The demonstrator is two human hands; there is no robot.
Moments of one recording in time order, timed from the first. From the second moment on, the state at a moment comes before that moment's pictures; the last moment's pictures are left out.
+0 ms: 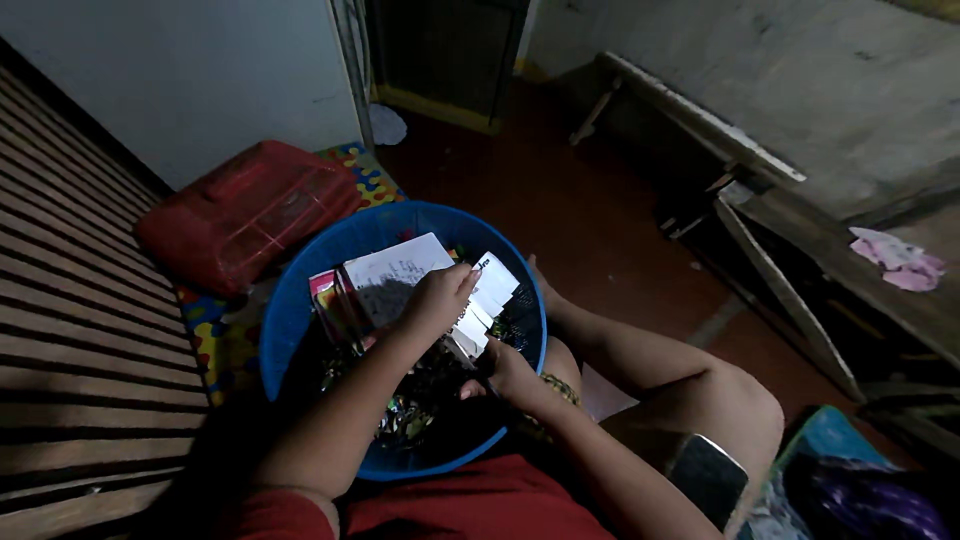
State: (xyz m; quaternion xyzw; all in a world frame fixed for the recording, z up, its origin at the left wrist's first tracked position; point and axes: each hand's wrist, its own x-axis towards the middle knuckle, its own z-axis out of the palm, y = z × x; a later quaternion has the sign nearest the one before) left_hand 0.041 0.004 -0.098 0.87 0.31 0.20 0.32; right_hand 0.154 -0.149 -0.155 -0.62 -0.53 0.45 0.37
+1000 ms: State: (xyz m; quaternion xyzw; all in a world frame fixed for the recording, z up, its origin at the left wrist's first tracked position) left_hand 0.010 0.044 -0.098 0.68 0.17 0.31 0.64; right_hand 0.156 -0.145 -0.166 -0.60 -0.34 0.36 0.63
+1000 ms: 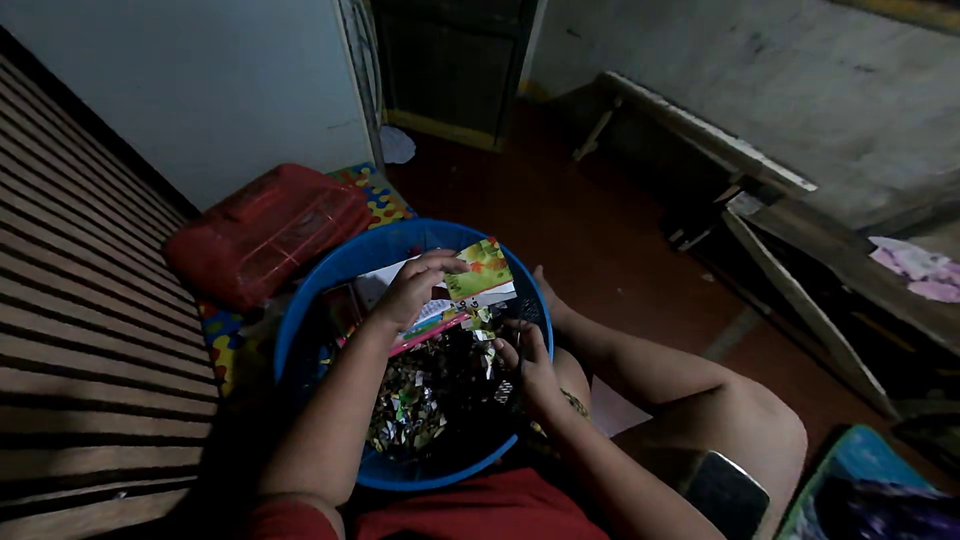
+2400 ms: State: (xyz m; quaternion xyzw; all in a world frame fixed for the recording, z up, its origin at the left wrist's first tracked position) left_hand 0.044 -0.007 -0.105 0.69 0.29 0.17 0.64; right_hand 0.151 -0.142 -0.160 -0.46 -0.21 0.33 0.79
